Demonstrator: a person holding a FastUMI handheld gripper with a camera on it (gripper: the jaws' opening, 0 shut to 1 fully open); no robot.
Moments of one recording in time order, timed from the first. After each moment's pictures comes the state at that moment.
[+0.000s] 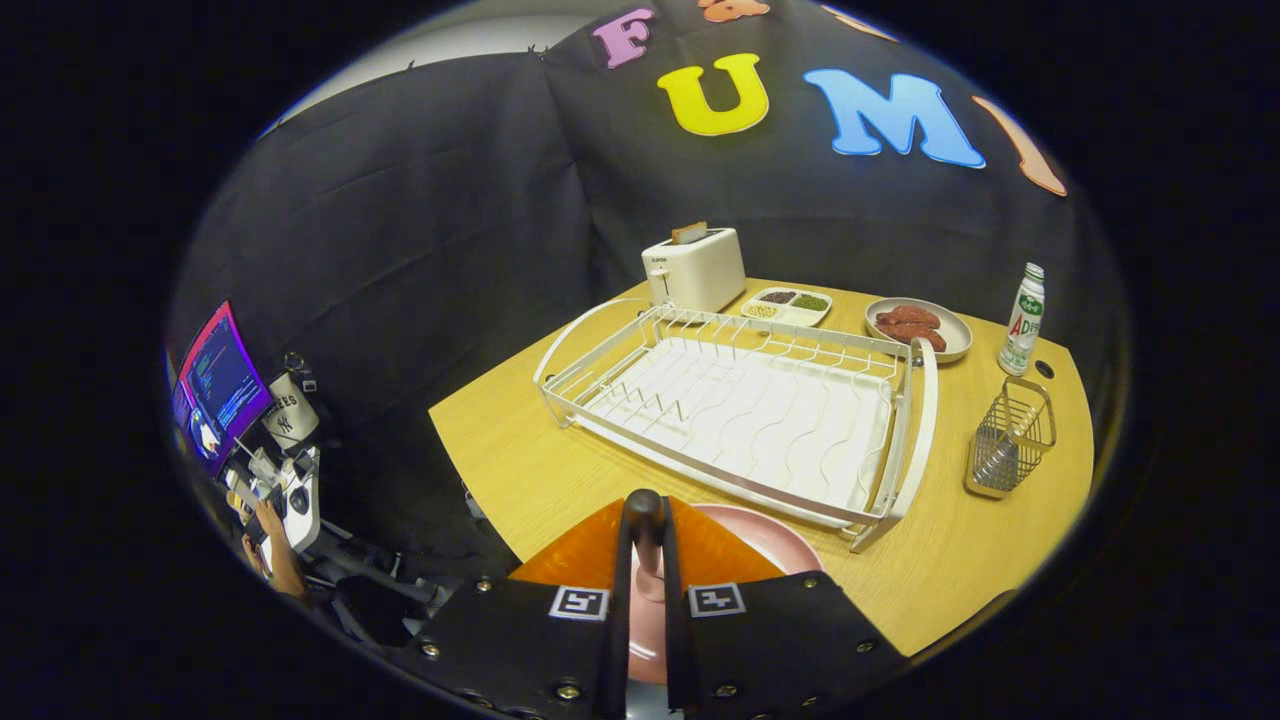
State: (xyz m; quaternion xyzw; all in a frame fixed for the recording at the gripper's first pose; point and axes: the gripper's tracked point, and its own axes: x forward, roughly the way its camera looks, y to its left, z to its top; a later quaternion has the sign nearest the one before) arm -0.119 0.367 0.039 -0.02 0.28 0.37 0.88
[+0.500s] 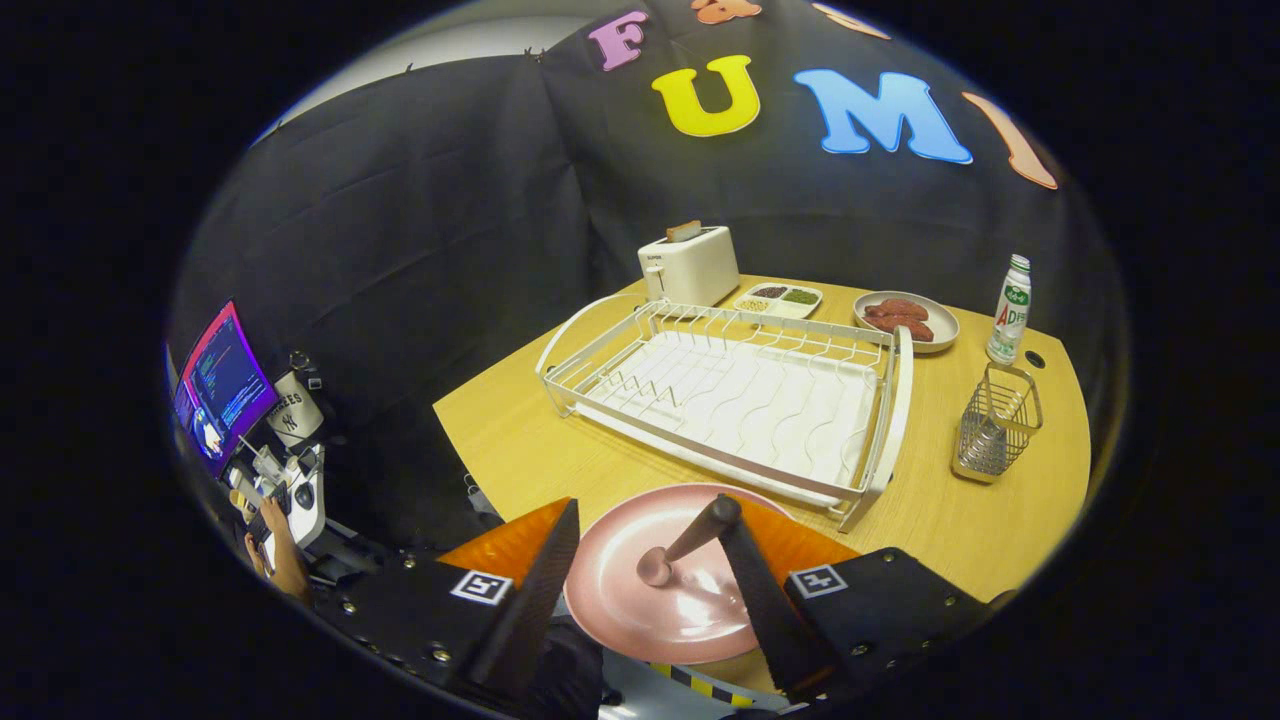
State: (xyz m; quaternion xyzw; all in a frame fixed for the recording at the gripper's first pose) arm -0.135 0.342 0.037 -0.02 0.29 0.36 0.89
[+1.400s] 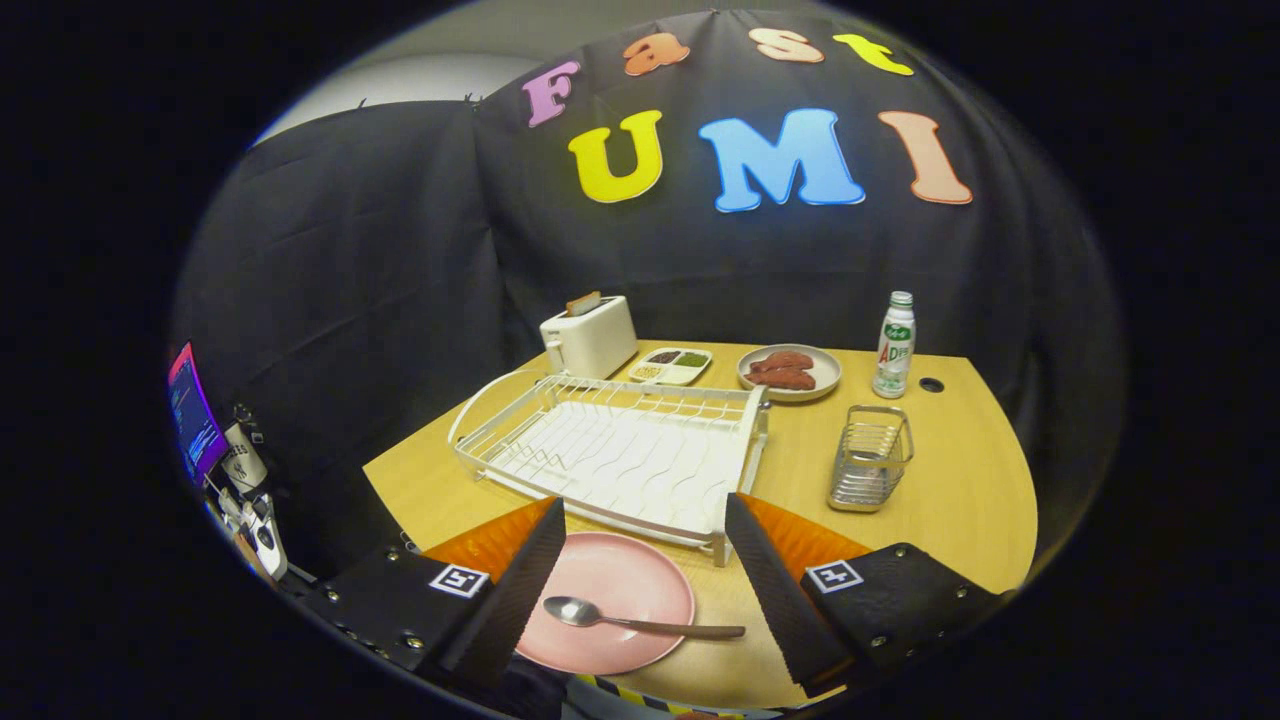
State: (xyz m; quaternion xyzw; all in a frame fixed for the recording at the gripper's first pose) arm -0.085 0.246 0.102 0.02 0.19 0.23 0.95
